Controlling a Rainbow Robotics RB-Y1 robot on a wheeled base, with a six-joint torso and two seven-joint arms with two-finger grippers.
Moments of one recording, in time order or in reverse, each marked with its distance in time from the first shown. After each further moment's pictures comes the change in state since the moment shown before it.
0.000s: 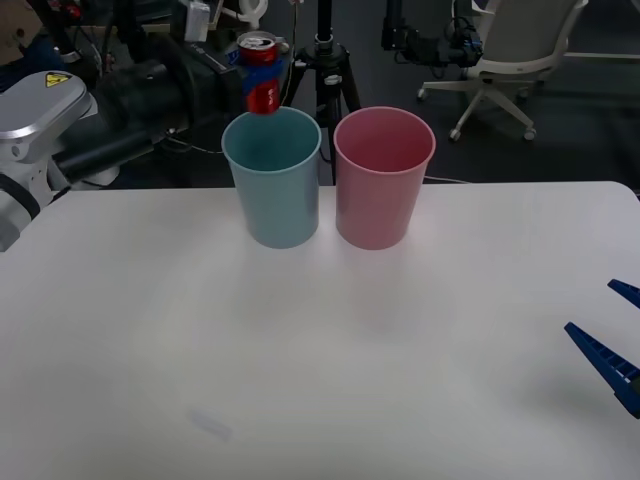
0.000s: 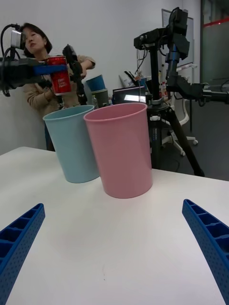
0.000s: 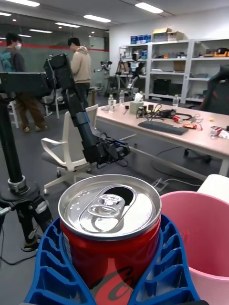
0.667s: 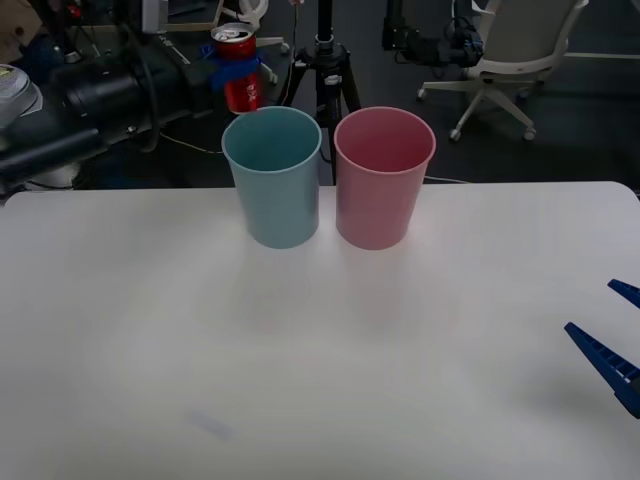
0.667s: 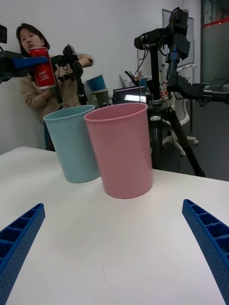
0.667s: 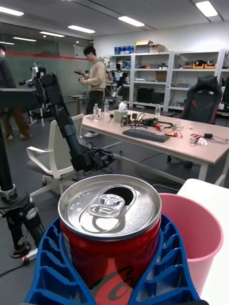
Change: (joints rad) right arm 0.000 0.000 0.000 0.000 0.000 0.000 0.000; left arm 0.063 0.134 -0.001 -0.132 0.130 -0.086 -0.006
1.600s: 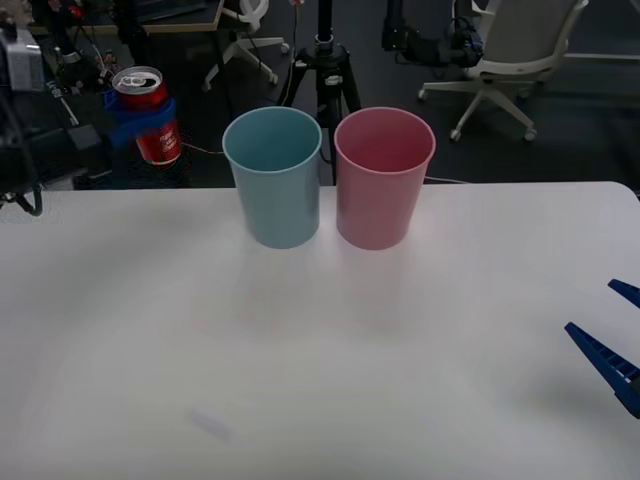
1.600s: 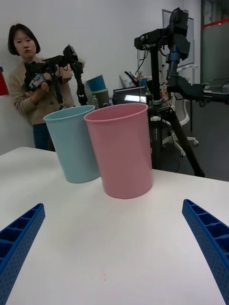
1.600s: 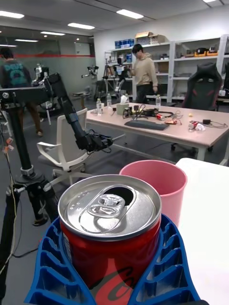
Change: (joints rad) right arm 0.000 0.000 0.000 0.000 0.000 0.000 0.000; left arm 0.478 0.272 0.274 -0.446 0.038 -0.019 -0.013
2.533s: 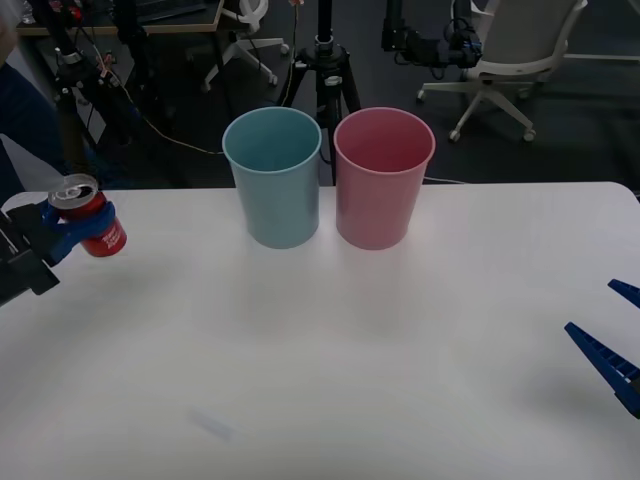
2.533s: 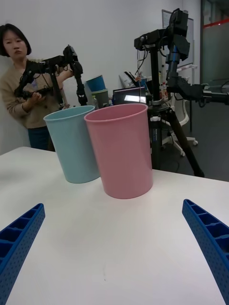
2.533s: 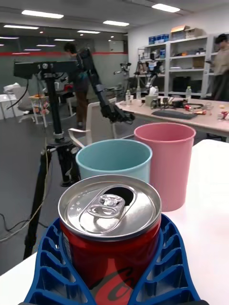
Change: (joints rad) right arm 0.000 0.000 0.000 0.000 0.000 0.000 0.000; left arm 0.544 -0.117 0.299 -0.141 0.079 -0.067 -0.301
